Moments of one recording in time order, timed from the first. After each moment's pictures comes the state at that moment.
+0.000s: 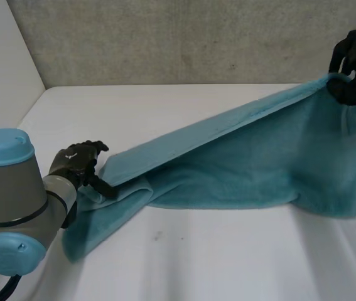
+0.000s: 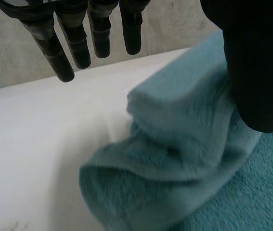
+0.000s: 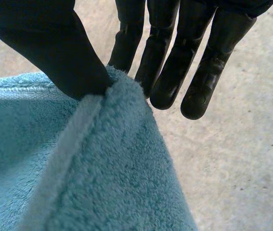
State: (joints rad) left arm 4.35 -1.96 -1.69 3.30 -1.65 3.08; right arm 1.73 -1.67 1.72 -0.25 1.45 3.15; left_hand 0.29 0.28 0.28 0.27 0.10; right_hand 0.96 1.18 1.18 1.19 0.97
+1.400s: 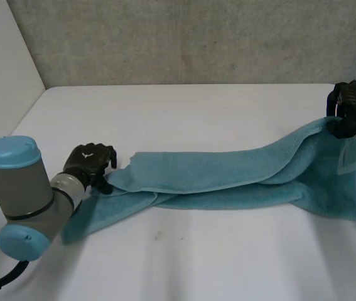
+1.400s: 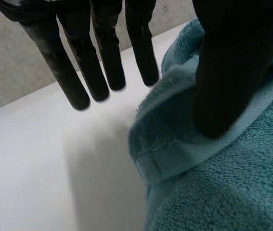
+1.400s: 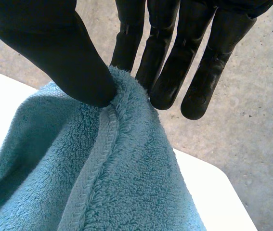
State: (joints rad) left arm 4.41 -2.12 -1.63 3.44 -1.46 3.33; right arm 1.63 -1.45 1.66 -0.13 1.39 3.04; left_hand 0.73 0.70 0.70 0.71 0.53; right_hand 0.96 1.18 1.18 1.19 0.98
